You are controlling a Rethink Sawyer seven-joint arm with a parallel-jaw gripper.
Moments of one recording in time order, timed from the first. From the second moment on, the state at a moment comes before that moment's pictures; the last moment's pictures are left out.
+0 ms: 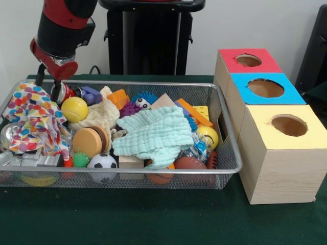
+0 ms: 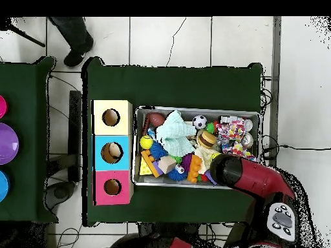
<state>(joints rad) -0.31 -0.45 -0.40 1.59 -0.13 0.36 2.14</state>
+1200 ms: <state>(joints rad) -0.29 -0.33 -0.43 1.57 -0.13 0.25 2.14</state>
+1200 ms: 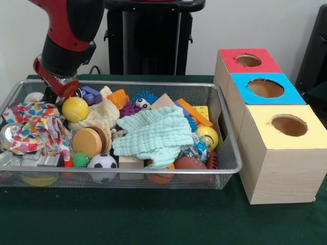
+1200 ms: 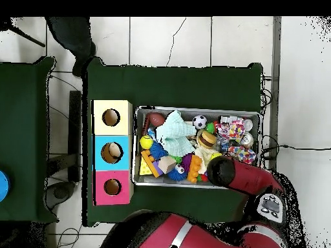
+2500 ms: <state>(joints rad) -0.21 -0.47 -0.39 1.55 -0.08 0.36 2.14</state>
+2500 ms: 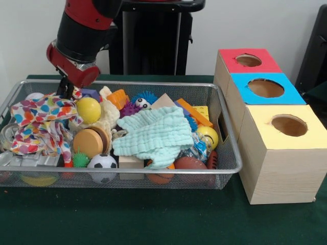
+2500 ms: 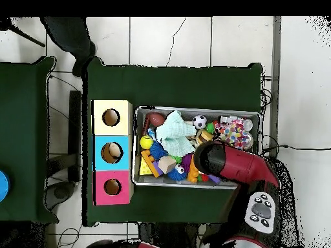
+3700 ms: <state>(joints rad) -0.14 -0.52 -0.30 1.51 0.09 0.53 2.14</state>
